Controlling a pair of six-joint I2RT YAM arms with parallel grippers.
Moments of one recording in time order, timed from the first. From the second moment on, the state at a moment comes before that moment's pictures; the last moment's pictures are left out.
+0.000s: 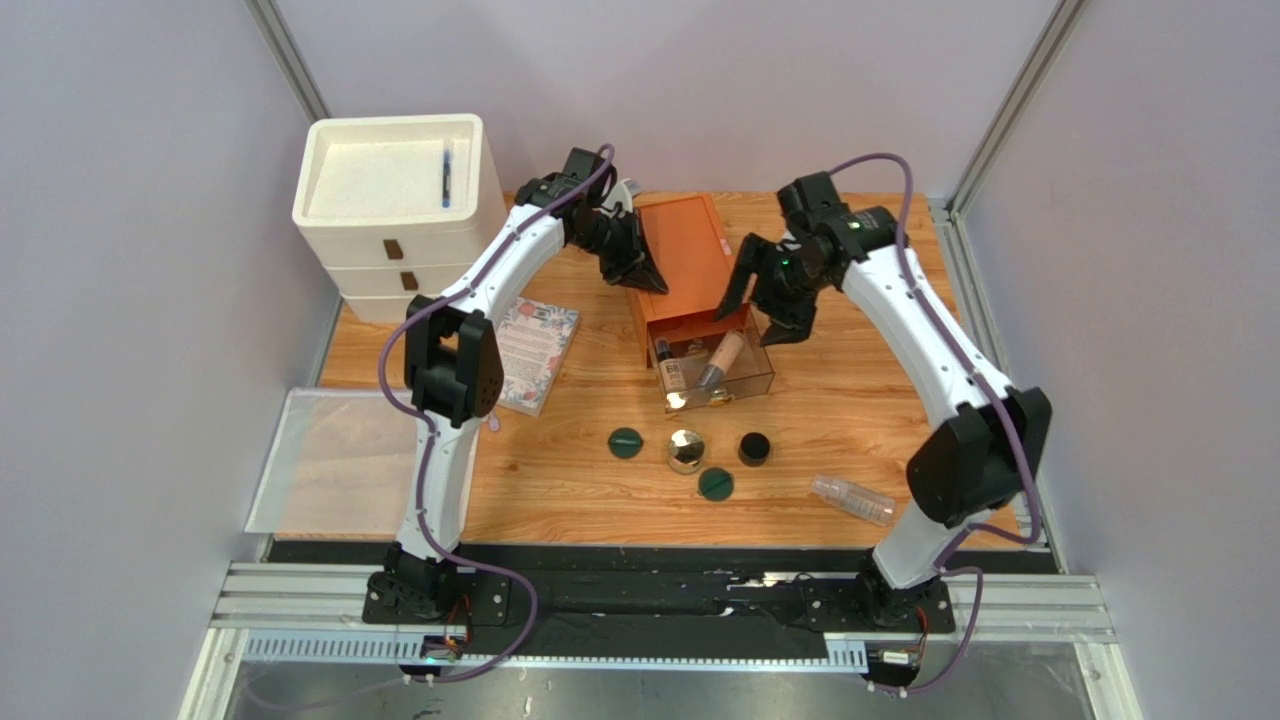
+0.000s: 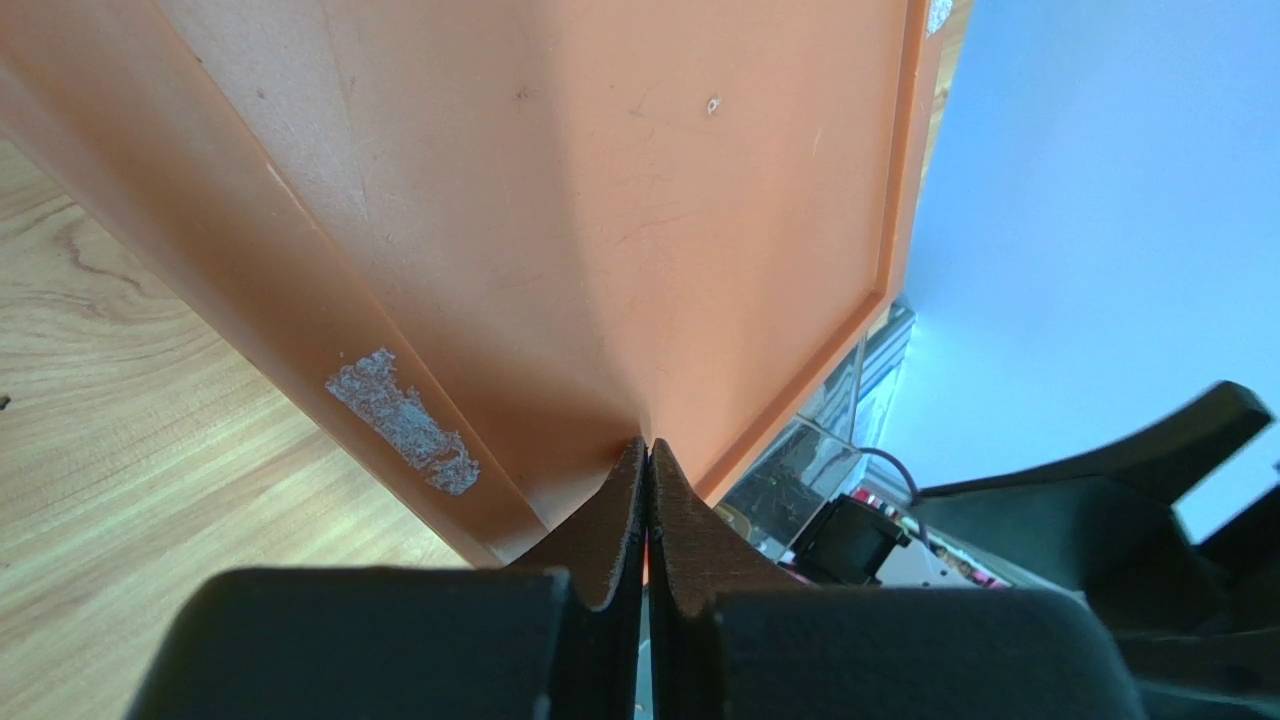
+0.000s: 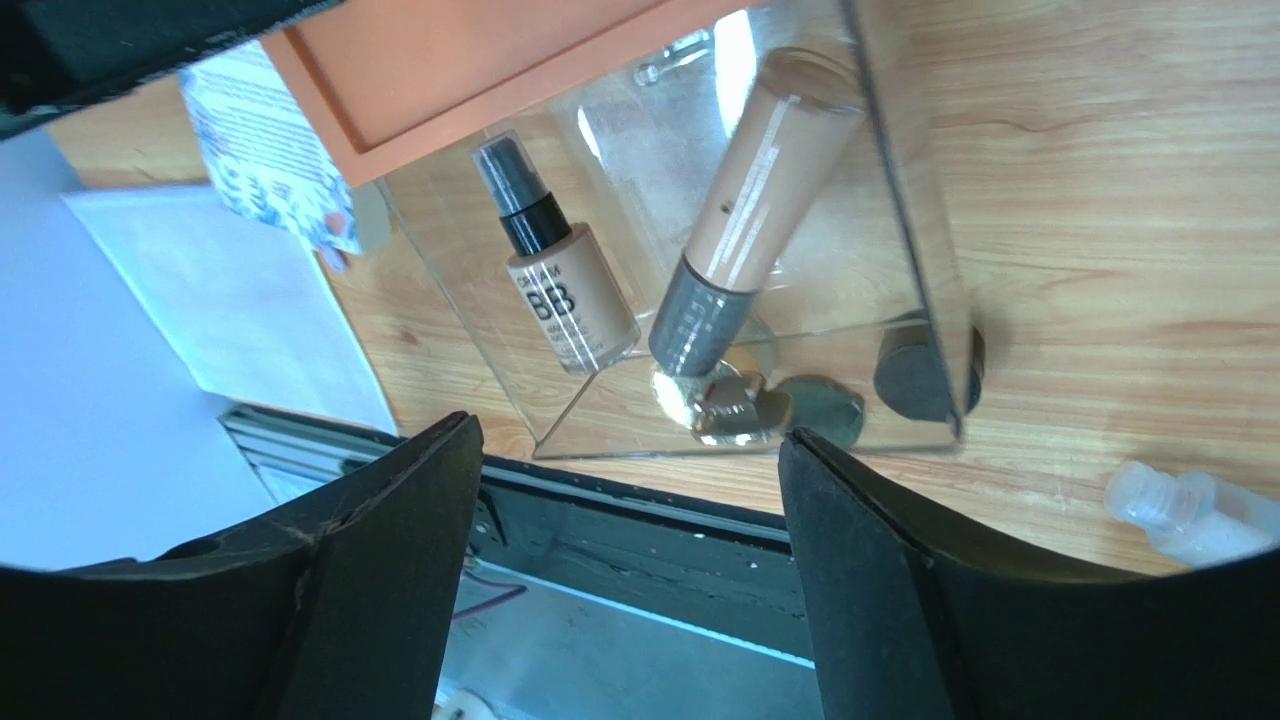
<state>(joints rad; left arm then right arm) -0.41 2.29 2.21 -0.93 0.66 -0.61 0.38 1.74 1.74 -1.14 -0.24 0.69</state>
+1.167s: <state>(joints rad) -0.39 2.29 2.17 -0.89 0.75 -0.59 -0.08 0.94 0.64 -1.21 -0.09 1.44</state>
